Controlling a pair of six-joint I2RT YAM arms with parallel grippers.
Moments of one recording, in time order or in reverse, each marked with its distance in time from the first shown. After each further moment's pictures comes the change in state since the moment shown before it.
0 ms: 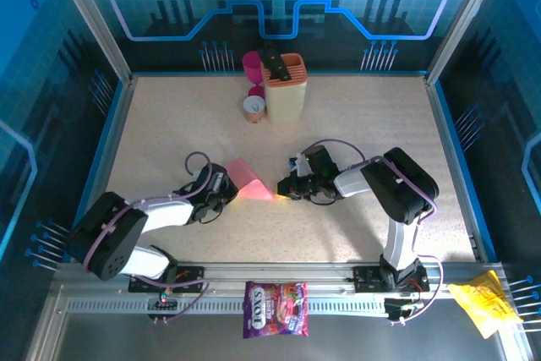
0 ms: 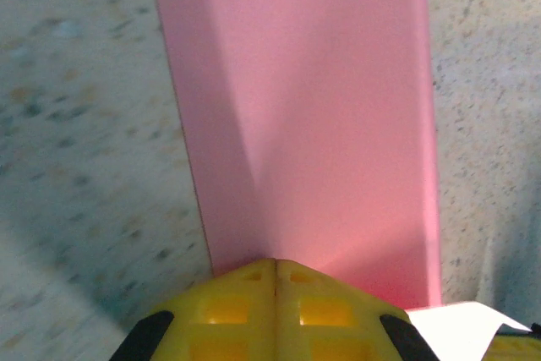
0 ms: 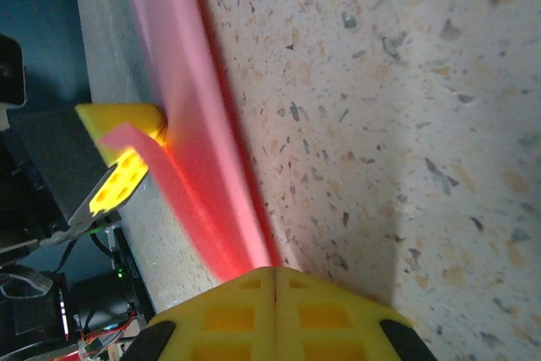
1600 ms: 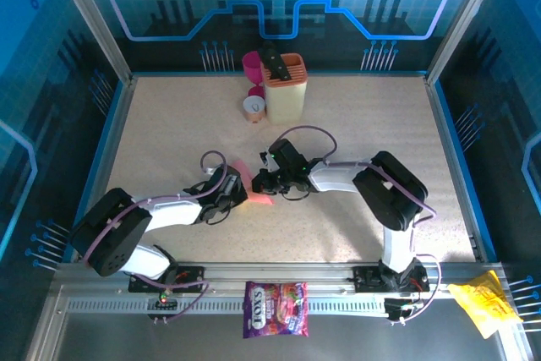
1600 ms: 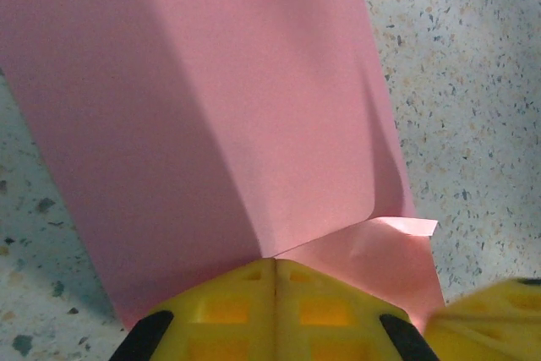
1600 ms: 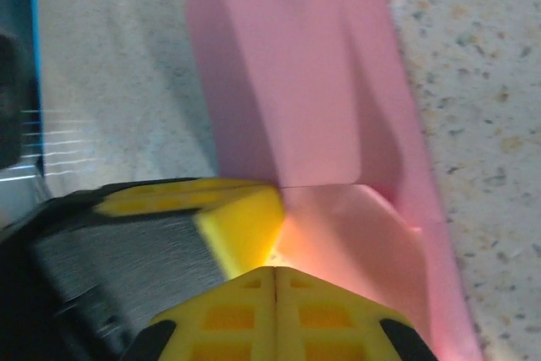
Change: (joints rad) left arm -0.116 0.054 0.069 -0.043 -0.058 0.109; right arm 0.220 0.028 0.294 -0.298 0.259 -0.017
